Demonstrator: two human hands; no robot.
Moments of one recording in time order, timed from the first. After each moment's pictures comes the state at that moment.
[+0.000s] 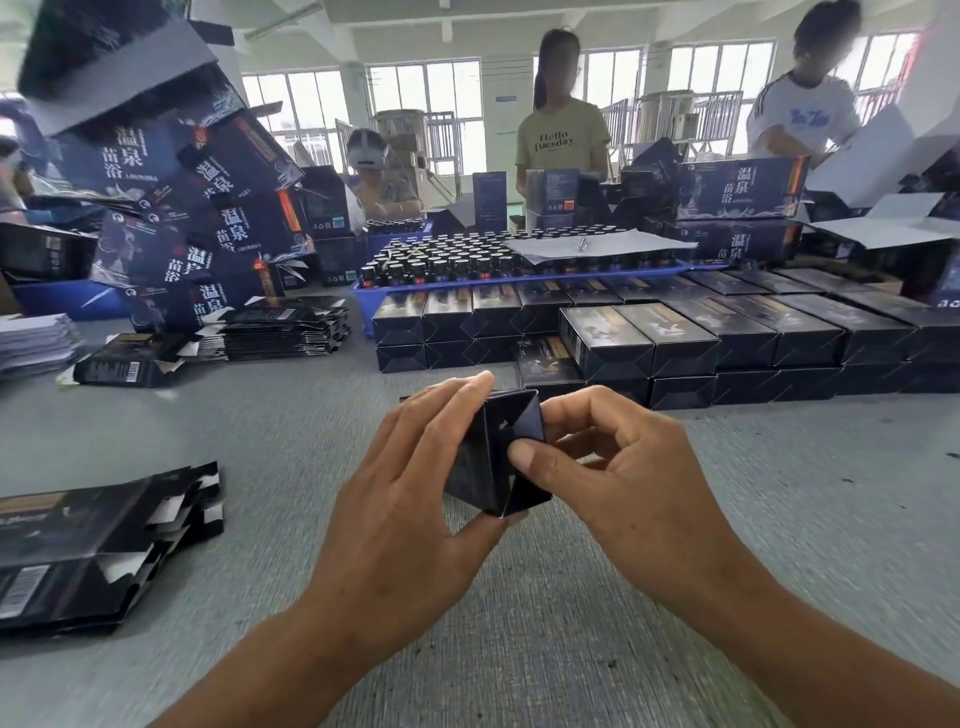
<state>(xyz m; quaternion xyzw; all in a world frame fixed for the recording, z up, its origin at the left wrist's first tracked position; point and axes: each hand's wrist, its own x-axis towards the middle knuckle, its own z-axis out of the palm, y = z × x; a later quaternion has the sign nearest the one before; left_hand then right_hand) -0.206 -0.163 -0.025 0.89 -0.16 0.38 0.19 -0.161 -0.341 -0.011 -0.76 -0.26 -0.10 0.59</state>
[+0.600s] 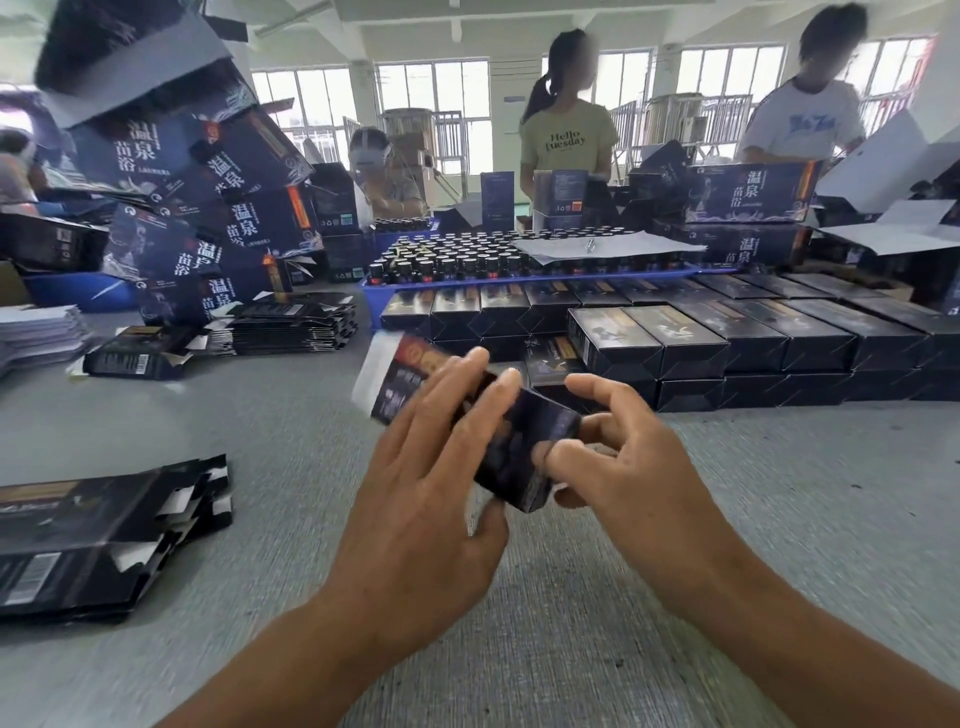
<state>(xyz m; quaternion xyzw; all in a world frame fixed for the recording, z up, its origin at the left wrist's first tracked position) -0.203 -0.163 -0.029 0.89 -0.18 0.39 0.16 -0.157 -0.338 -0.015 -0.75 -0.20 -0.03 0.63</state>
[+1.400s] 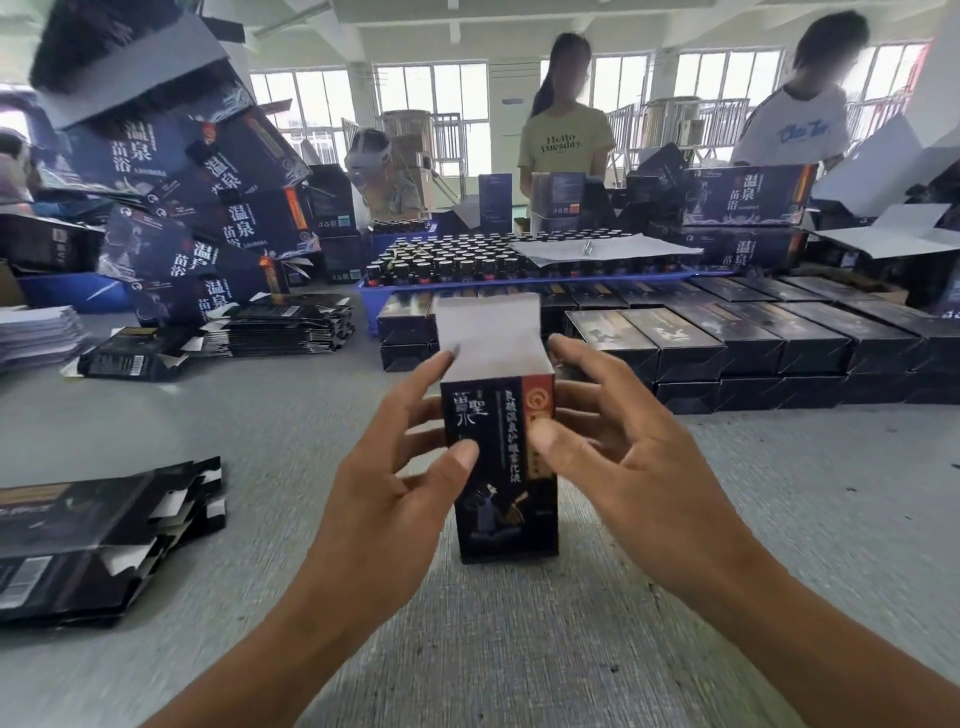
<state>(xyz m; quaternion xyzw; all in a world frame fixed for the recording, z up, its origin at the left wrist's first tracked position) -0.203 -0.155 -0.024 0.76 -0.13 0.27 0.58 -0.158 -0.344 -0.004 -0.73 -0.29 -0.07 0.61</state>
